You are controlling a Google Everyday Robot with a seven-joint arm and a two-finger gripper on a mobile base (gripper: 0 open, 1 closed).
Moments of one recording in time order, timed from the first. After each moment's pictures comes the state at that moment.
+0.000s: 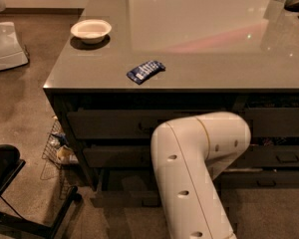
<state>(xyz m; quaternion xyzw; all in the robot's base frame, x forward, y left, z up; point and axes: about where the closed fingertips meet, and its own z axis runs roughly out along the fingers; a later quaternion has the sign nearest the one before) 0.529 -0.167 0.202 -0.68 0.73 -0.01 0.08</state>
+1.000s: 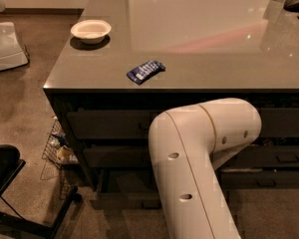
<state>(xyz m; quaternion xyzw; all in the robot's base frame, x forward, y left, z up) 0.570 -0.180 0.282 -0.68 0.72 -0.06 0.09</state>
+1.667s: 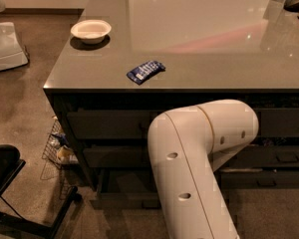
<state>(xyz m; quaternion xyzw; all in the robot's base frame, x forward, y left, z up) 0.560 -0.178 0.273 -0.68 0.73 -0.05 0.08</state>
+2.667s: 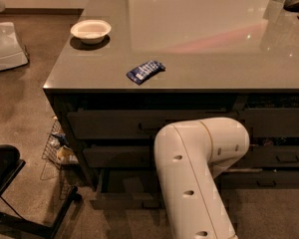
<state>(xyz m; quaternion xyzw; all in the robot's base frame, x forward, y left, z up) 0.510 -0.146 0.191 -0.66 0.75 0.01 0.05</state>
